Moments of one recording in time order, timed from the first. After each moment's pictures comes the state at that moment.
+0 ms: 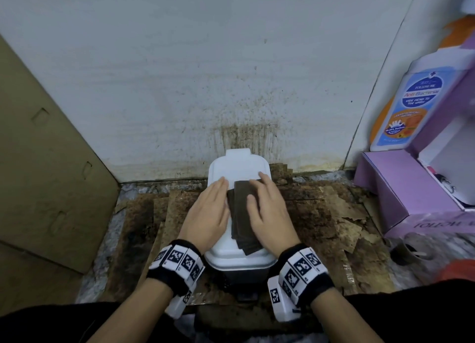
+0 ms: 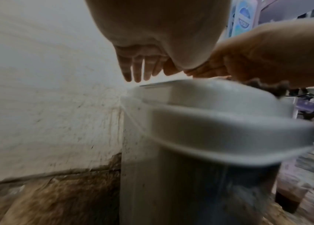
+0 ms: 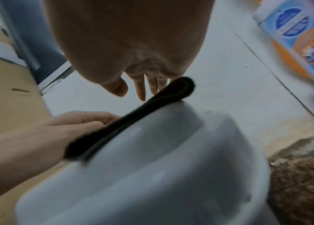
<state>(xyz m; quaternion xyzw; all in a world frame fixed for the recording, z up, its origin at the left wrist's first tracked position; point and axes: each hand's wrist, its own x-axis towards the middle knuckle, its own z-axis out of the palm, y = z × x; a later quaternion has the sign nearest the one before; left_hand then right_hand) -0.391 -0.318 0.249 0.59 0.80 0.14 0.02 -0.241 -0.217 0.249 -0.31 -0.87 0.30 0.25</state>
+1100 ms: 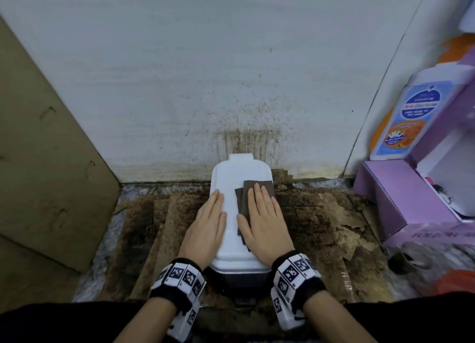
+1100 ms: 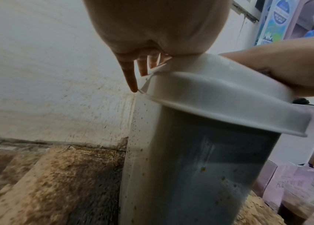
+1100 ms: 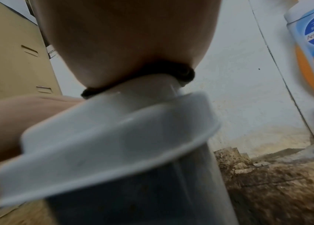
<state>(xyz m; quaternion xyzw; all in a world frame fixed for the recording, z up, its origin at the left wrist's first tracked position) -0.383 -0.338 0.216 0.51 0.82 0.24 0.09 -0.247 -0.227 0.229 -0.30 -0.94 0.11 0.07</state>
